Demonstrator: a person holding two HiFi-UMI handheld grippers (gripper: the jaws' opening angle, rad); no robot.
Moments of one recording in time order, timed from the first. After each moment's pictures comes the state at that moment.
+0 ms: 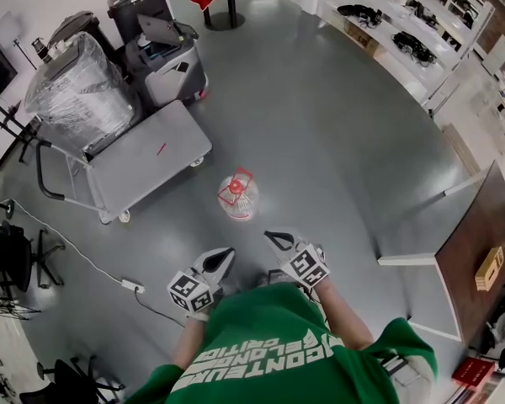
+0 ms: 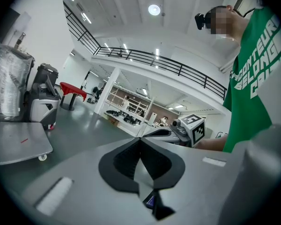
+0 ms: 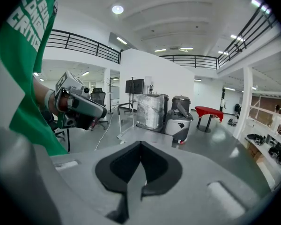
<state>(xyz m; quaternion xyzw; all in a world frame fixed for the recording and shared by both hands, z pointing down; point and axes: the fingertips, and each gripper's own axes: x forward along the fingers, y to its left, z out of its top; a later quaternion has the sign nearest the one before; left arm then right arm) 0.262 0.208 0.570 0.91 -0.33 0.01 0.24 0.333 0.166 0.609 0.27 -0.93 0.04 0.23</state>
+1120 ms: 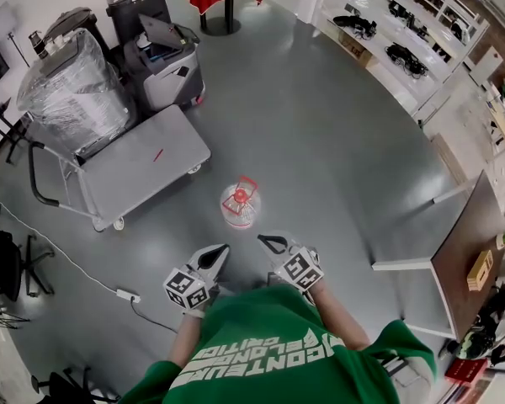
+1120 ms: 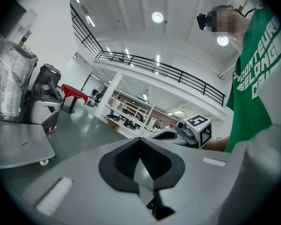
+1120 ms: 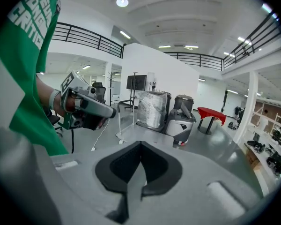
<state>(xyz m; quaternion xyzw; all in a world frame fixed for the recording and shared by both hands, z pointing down) 0.186 0.163 0.568 0.91 -0.33 -0.02 0.24 0.256 0.141 0.601 0.27 -0.93 0.02 0.26</state>
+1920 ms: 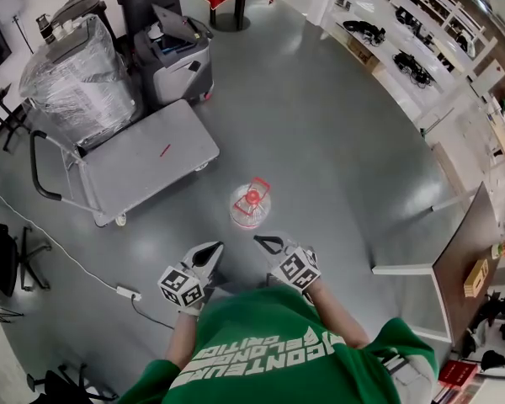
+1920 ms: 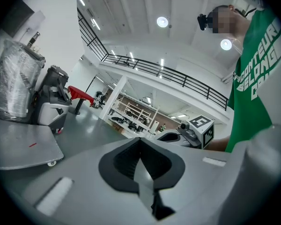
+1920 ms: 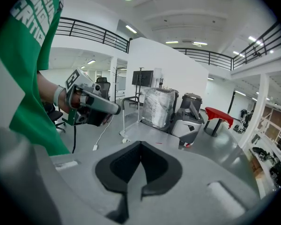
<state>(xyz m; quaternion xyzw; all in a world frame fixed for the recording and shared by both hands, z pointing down) 0.104 0.140 0.575 0.90 -0.35 -0.04 0.25 0.180 0.125 0.607 0.24 -0.92 0.01 0.30</state>
